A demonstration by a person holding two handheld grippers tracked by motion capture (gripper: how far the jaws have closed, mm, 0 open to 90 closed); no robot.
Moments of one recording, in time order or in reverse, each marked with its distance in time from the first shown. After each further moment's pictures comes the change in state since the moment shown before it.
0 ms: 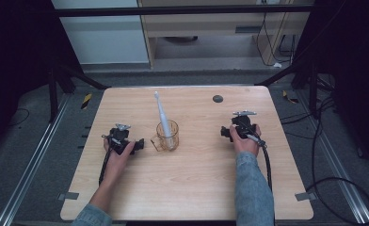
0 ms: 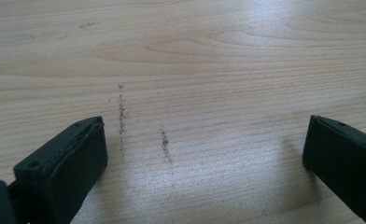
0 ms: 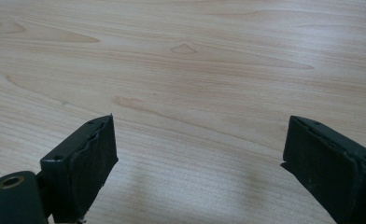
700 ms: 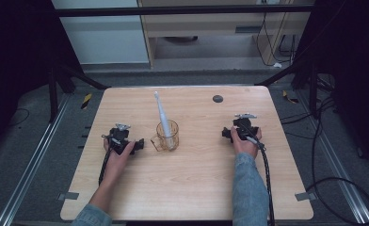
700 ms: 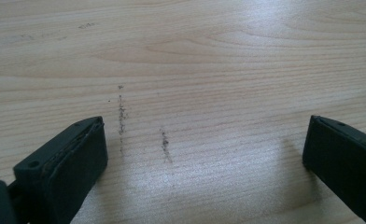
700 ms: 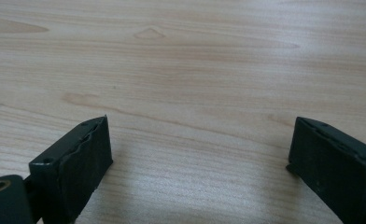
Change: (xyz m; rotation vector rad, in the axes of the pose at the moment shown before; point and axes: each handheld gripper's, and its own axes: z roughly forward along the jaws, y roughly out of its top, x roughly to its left) left arm 0.000 0.000 0.000 0.000 -0.003 0.003; right arm -0.008 -0.014 0.022 -0.002 -0.066 0.054
